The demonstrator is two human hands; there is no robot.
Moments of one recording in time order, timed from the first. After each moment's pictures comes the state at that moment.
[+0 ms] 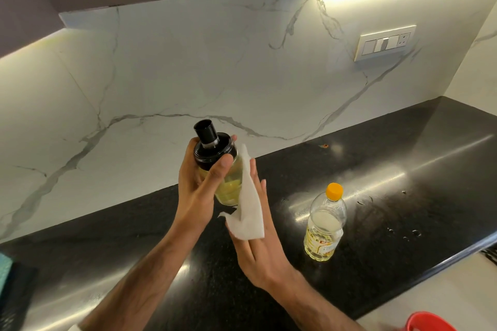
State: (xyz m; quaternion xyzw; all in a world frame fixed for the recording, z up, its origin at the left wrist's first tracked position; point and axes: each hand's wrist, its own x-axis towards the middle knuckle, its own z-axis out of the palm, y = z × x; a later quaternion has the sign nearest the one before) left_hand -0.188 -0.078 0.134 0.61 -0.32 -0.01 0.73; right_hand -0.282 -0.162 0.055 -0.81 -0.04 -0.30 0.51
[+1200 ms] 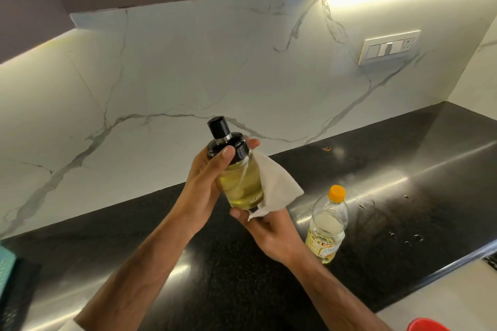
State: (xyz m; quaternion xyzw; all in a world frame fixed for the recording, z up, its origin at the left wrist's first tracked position) left_hand -0.183 -0.075 0.145 0.60 -0.32 -0.16 0.71; right_hand -0.279 -0.197 0.065 -0.79 -0.02 -0.22 0.57
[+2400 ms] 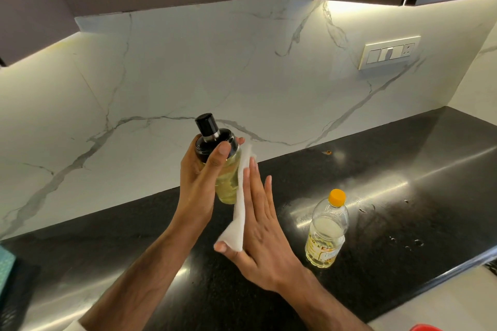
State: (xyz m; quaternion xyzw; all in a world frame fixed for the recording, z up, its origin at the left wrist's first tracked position) left_hand -0.186 -0.079 0.146 0.62 -0.27 -0.02 0.74; right_hand -0.286 -0.170 0.074 -0.90 -0.10 -0.29 0.33
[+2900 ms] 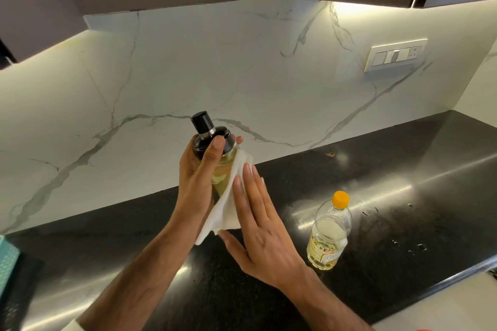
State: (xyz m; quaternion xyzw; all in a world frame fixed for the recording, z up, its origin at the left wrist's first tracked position) left_hand -0.187 -0.073 0.152 0.60 -0.24 -0.04 0.76; right_hand -0.277 -0.176 0.057 -0.91 -0.13 -0.34 0.21
